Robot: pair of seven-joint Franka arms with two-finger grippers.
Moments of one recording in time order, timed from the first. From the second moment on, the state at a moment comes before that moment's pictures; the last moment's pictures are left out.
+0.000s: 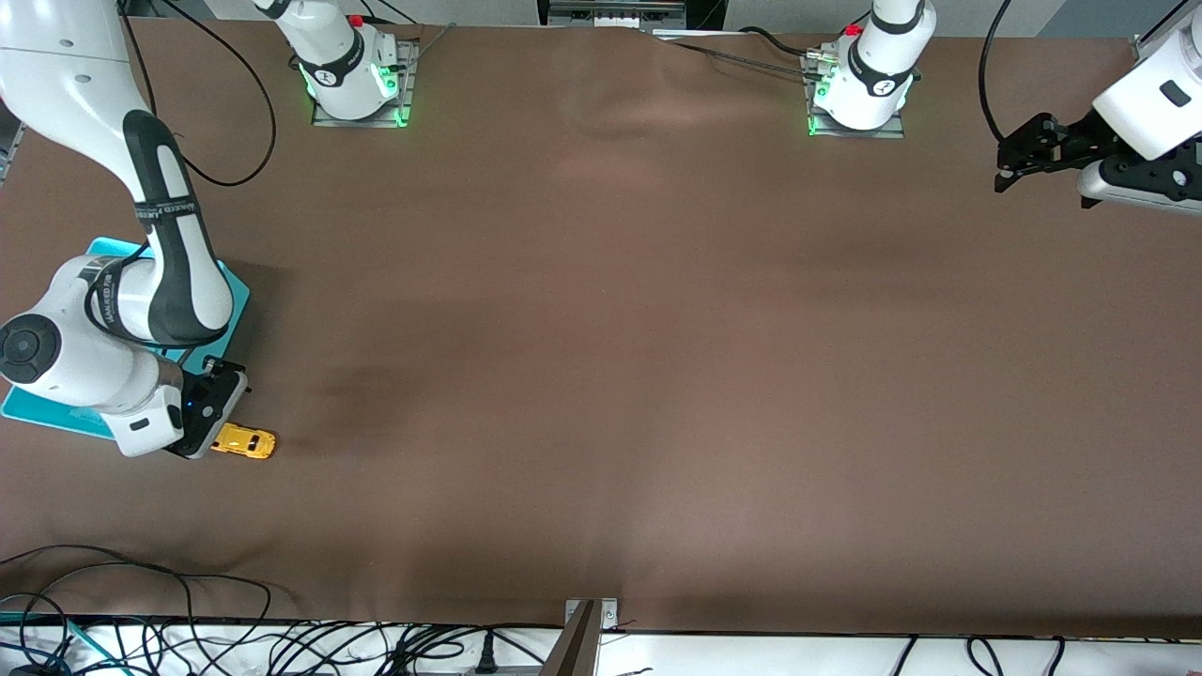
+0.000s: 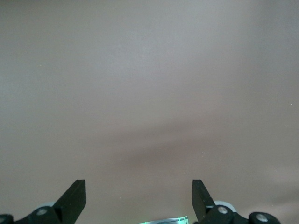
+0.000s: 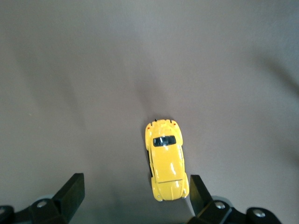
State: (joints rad) left arm 0.00 -0.07 -0.08 -1.62 0.00 1.47 0.10; right arm -0.07 0.65 -0.03 -1.58 0.00 2.26 -1.31
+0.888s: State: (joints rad) left arm 0.00 -0.05 -0.06 -1.59 0.00 1.48 0.10; right arm -0.08 0.79 -0.02 -1.45 0.00 2.27 -1.49
